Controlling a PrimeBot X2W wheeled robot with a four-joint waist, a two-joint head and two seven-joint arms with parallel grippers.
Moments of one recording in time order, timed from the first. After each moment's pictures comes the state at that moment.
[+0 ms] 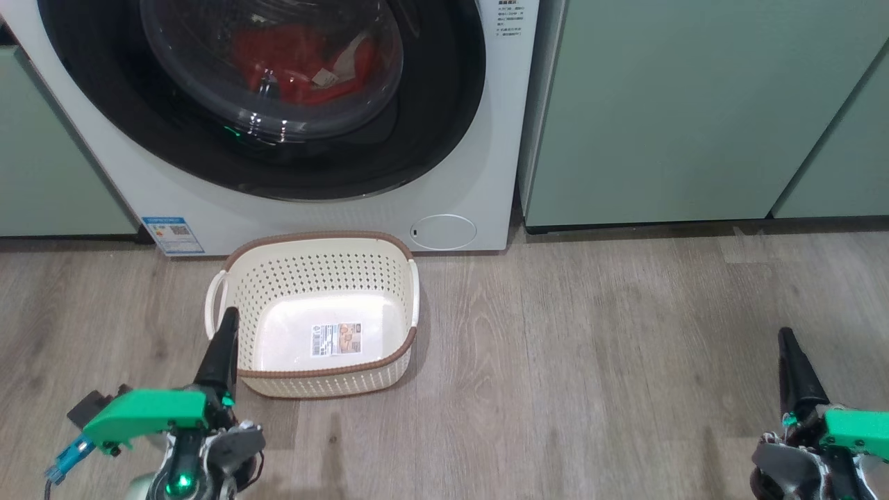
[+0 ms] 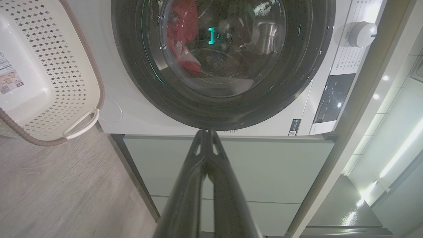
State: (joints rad) left arm -0.08 0.04 0.08 0.28 -1.60 -0.13 0.11; right arm -0.06 -0.05 -0.13 0.29 1.60 0.13 0.11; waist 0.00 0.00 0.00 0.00
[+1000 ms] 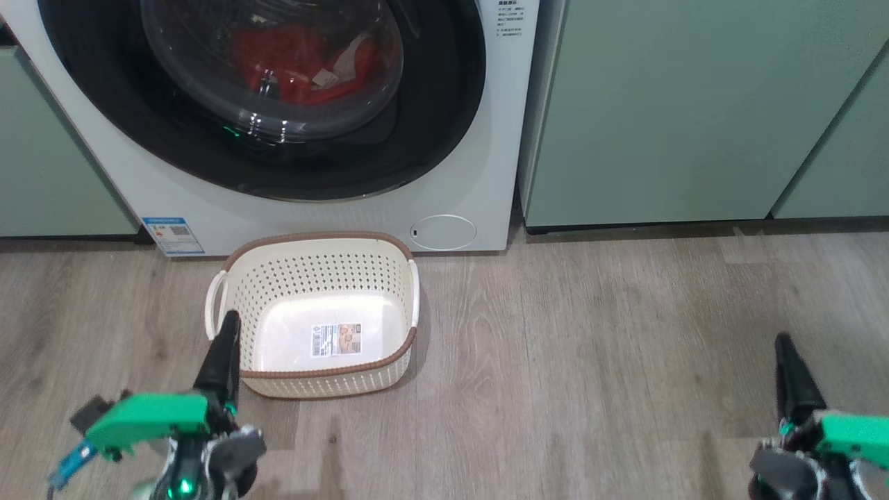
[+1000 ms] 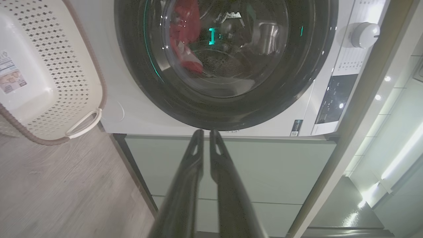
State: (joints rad) left arm -0.08 0.04 0.08 0.28 -1.60 -0.13 0.11; right arm -0.06 -0.05 -0.13 0.29 1.60 0.13 0.11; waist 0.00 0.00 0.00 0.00
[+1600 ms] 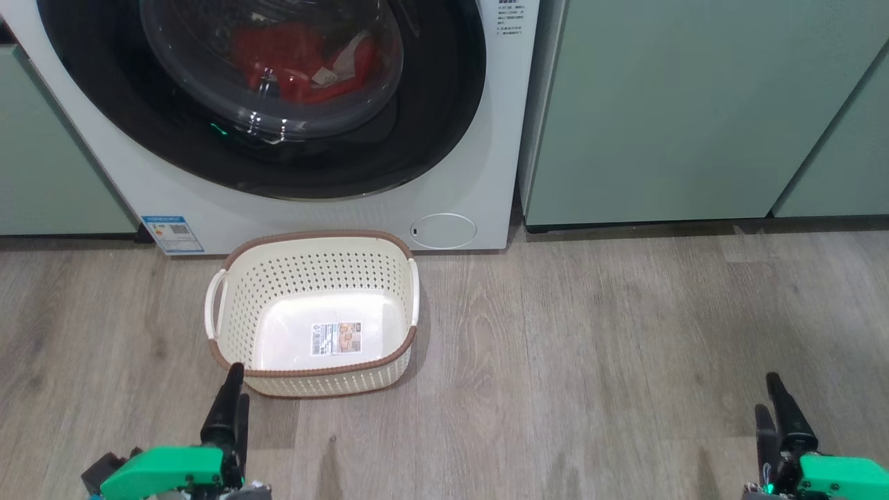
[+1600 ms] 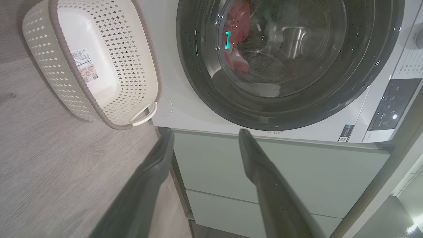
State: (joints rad) left arm 0.01 0.03 0.08 0.37 -1.55 -0.13 0.08; right arm 0.00 -0.03 -0.12 0.39 1.58 0.13 0.08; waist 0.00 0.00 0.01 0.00
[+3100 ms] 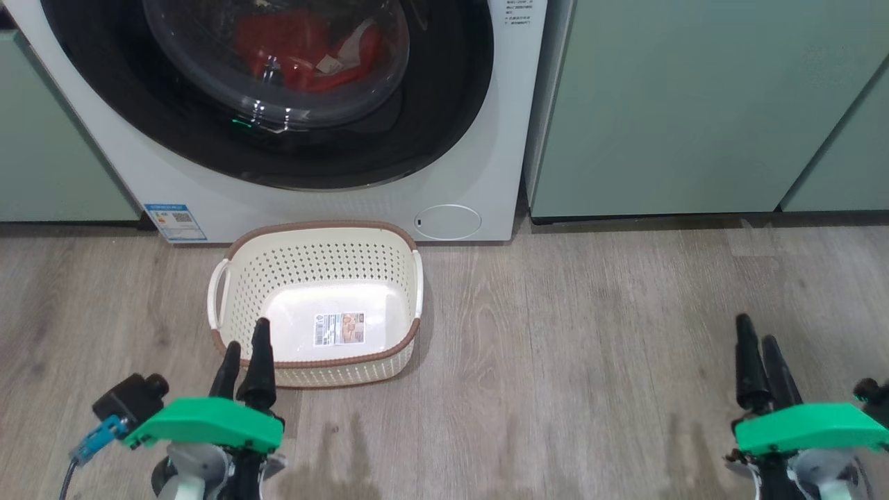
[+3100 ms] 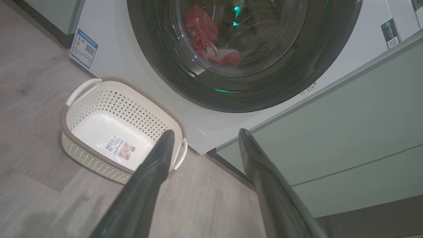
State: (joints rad) left arm -0.03 0.04 0.00 0.25 -0.88 -0.02 -0.05; right arm -0.04 -0.03 -0.06 0.26 0.85 0.13 -0.05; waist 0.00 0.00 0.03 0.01
